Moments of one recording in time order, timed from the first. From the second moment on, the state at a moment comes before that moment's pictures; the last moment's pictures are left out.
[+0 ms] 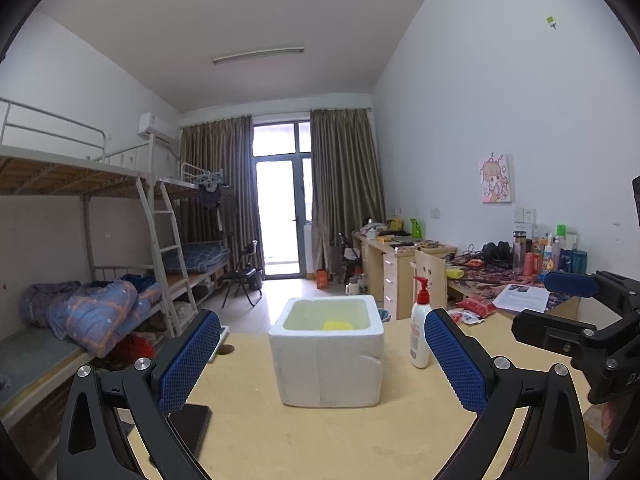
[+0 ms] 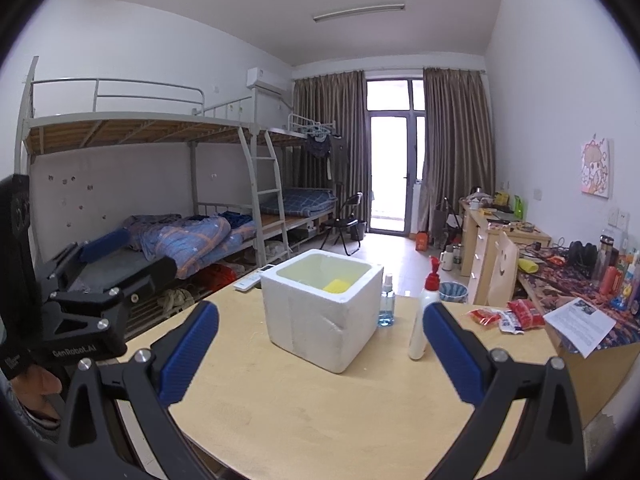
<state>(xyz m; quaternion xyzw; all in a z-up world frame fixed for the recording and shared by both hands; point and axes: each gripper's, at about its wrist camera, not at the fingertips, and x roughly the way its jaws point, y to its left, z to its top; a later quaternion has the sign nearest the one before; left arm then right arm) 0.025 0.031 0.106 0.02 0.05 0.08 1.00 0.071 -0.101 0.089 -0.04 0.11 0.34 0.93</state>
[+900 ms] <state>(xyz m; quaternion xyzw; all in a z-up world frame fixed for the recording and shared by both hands) -0.021 0.029 0.029 0.01 0.03 0.09 1.00 0.033 -0.108 0.010 -0.01 0.10 0.29 0.95</state>
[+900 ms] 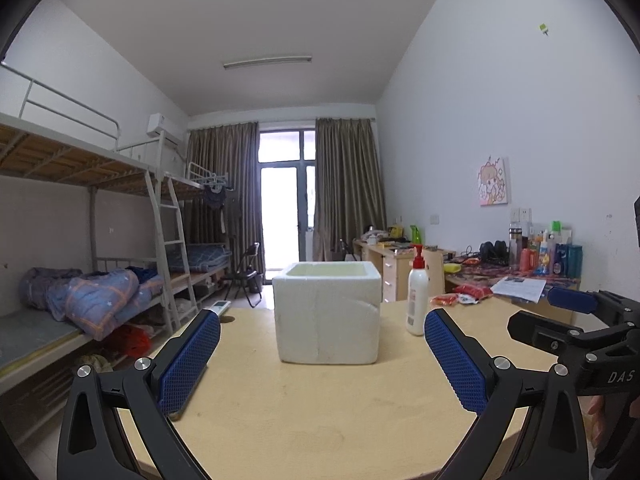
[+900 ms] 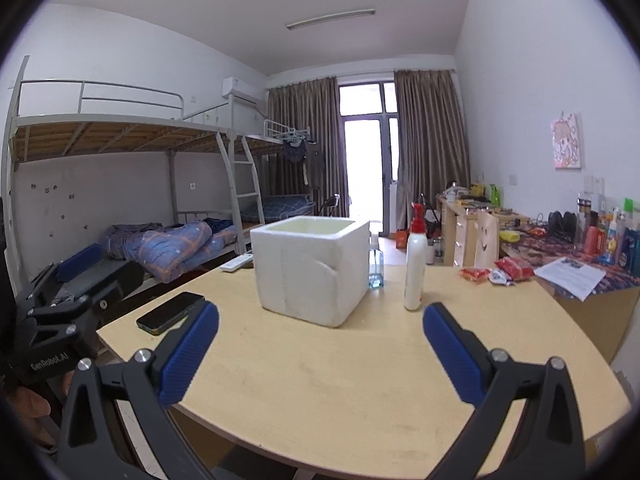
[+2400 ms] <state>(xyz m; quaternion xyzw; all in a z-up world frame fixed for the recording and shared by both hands) -0.032 0.022 0.018 0.01 0.06 0.07 1.00 0.011 -0.111 0.000 -0.01 0.09 0.28 0.96</state>
